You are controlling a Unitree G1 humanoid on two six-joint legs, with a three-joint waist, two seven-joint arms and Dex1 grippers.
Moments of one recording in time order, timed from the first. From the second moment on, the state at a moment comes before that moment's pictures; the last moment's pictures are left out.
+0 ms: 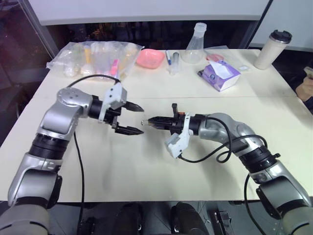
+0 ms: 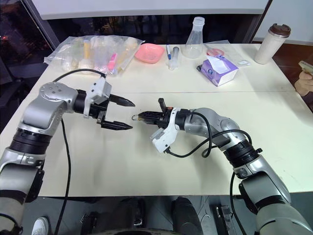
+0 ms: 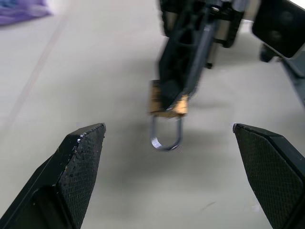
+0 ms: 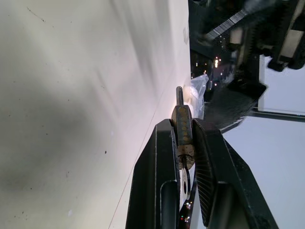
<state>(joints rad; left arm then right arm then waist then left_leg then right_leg) -0.79 0.72 -0.15 0.13 -0.32 0.42 -1.42 -0.71 -0.60 0.42 0.11 -0.64 -0.73 0.52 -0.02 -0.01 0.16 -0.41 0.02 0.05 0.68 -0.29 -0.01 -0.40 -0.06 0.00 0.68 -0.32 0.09</state>
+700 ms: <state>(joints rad) -0.74 0.67 -0.16 0.10 -0.36 0.45 -1.36 -0.71 -0.60 0.42 0.11 -0.64 -0.72 0.52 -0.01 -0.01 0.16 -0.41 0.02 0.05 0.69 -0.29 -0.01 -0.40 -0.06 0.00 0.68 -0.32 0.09</state>
